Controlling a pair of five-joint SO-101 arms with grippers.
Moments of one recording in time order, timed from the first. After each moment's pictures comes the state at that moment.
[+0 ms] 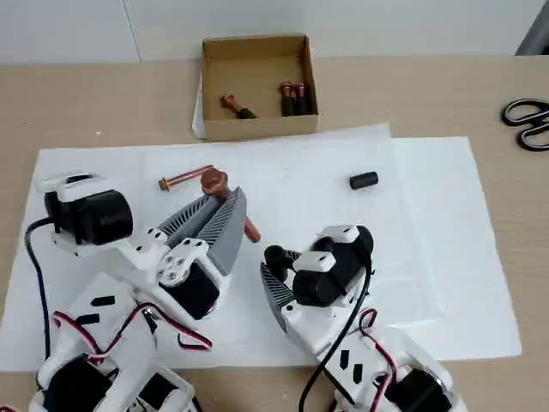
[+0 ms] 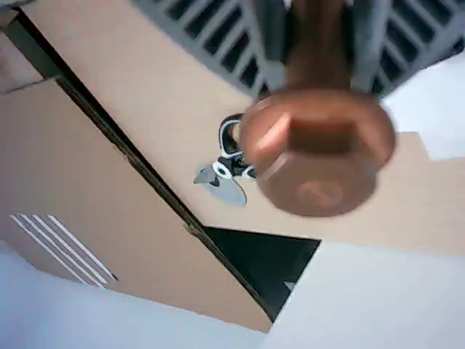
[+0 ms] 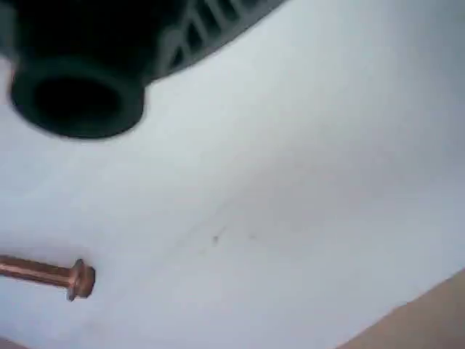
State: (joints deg) left arm 29.9 -79.7 44.3 52.7 36.4; right arm -43.3 -101.5 69.7 59.3 -7.8
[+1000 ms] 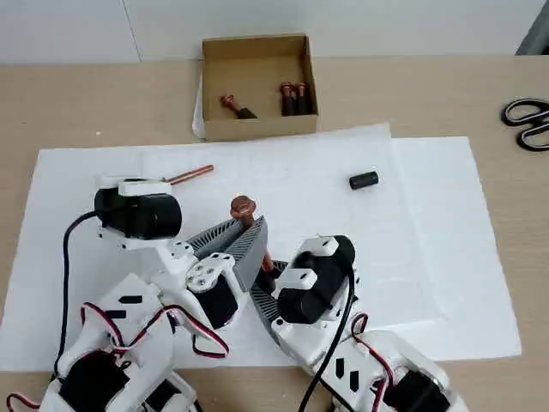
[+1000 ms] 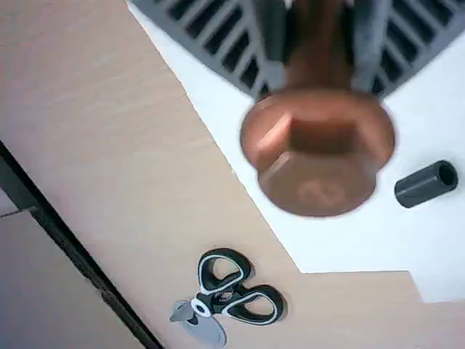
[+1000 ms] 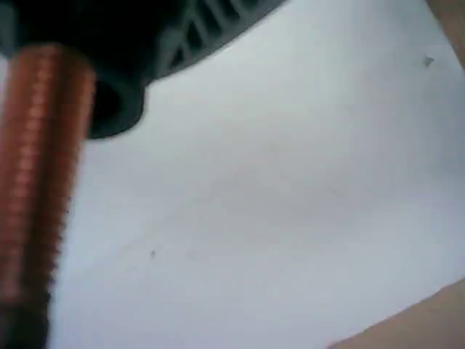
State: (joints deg) left arm 34.6 -79.6 49.5 57.8 36.5; right arm -48.9 -101.5 69.8 59.3 -6.1
